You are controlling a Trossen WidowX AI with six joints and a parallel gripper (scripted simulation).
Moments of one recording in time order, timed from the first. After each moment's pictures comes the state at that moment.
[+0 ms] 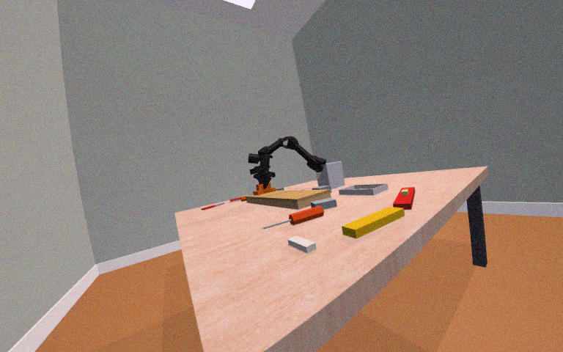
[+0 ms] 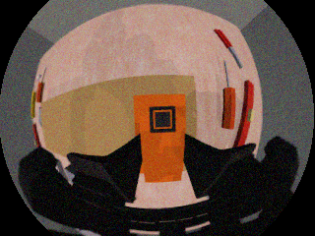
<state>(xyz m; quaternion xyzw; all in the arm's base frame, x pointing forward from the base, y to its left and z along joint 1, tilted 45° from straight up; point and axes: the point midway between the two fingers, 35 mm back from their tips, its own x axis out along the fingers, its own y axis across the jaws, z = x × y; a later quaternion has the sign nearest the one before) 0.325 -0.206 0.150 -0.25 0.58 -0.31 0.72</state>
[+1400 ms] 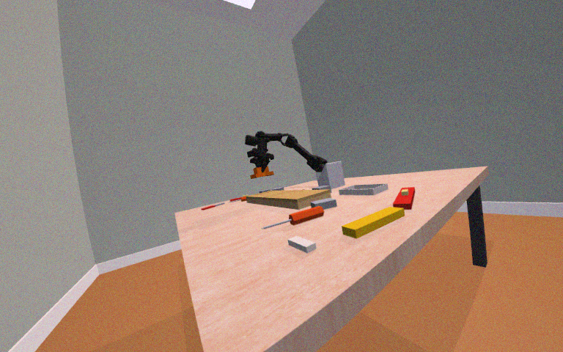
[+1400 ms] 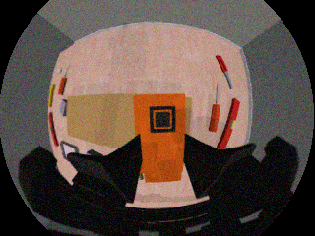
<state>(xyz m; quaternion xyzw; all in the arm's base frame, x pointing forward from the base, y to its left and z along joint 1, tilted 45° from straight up) 0.353 -0.117 0.199 -0.27 0.59 -0.26 0.71</state>
